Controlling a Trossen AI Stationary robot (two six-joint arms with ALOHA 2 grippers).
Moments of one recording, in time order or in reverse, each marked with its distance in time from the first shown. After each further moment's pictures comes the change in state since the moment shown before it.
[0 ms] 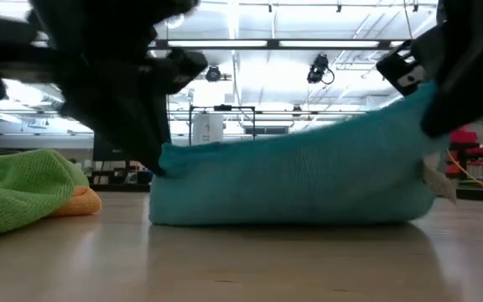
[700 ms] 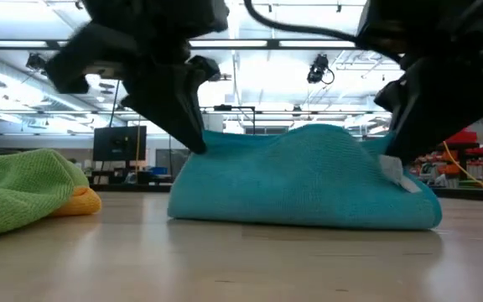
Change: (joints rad) left arm 0.134 -0.052 0.004 -0.029 -0.002 -0.043; right arm -0.113 -0.030 0.000 -0.214 -0.009 0.225
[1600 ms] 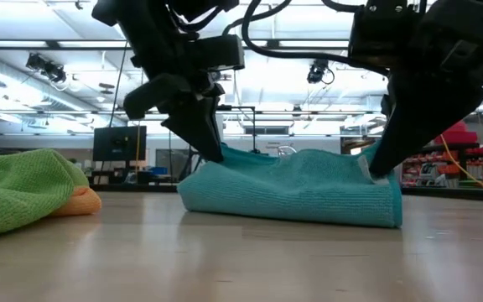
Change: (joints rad) left arm 0.167 0.009 -0.010 0.001 -0.002 0.006; right arm -0.036 0.000 0.000 -0.038 0.010 0.181
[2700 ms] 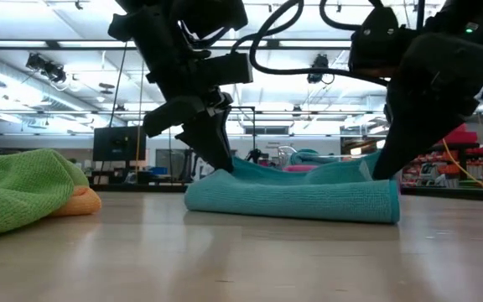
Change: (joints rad) left arm 0.056 0.036 -0.001 0.061 0.000 0.076; right arm -0.028 -0.007 0.000 -0.109 0.043 0.059
